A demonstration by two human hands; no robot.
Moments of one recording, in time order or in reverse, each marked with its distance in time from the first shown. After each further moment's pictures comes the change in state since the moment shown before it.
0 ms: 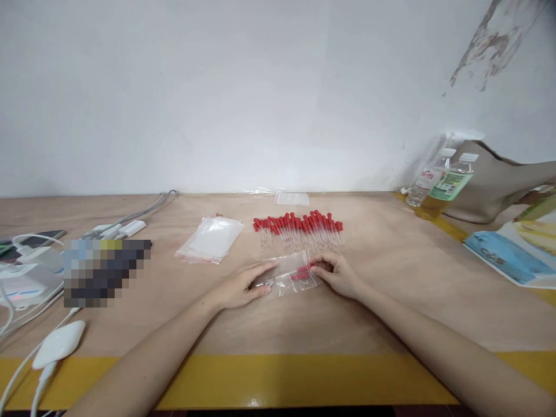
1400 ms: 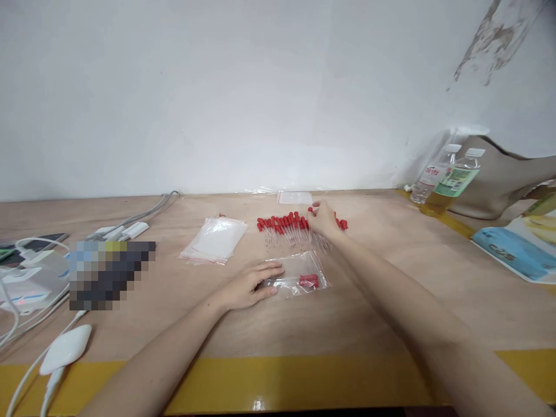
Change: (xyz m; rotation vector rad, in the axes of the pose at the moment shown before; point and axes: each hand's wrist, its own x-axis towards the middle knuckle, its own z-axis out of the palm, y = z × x) left_hand -0.002 -0.006 0.000 0.028 -0.054 0.017; right_hand 0.126 -0.003 -0.004 -0.533 0.407 0.230
